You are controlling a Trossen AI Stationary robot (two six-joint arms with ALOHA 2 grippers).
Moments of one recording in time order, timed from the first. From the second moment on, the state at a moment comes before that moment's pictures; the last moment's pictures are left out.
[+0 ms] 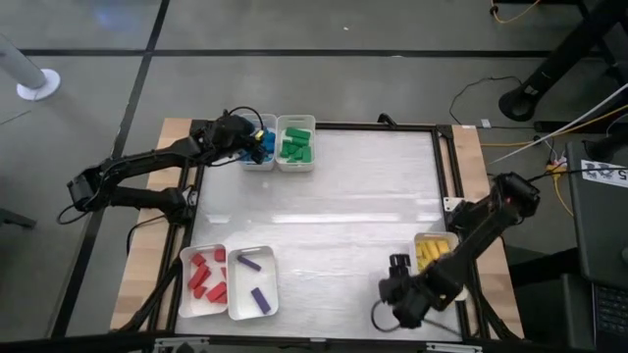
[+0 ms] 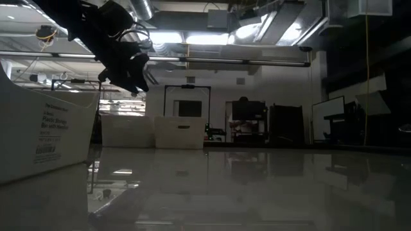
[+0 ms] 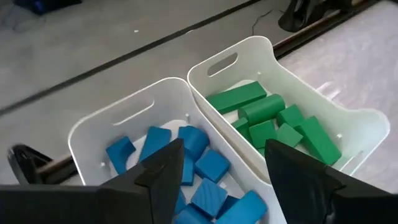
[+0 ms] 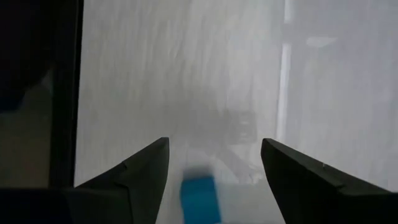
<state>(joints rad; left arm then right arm) 0.60 1.09 0.68 -0.20 -0.30 -0.18 0.83 1.66 1.21 -0.85 0.17 0.74</state>
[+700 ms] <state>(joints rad) 0.60 1.09 0.68 -0.21 -0.30 -0.30 0.89 1.82 1.21 -0.94 0.00 0.91</state>
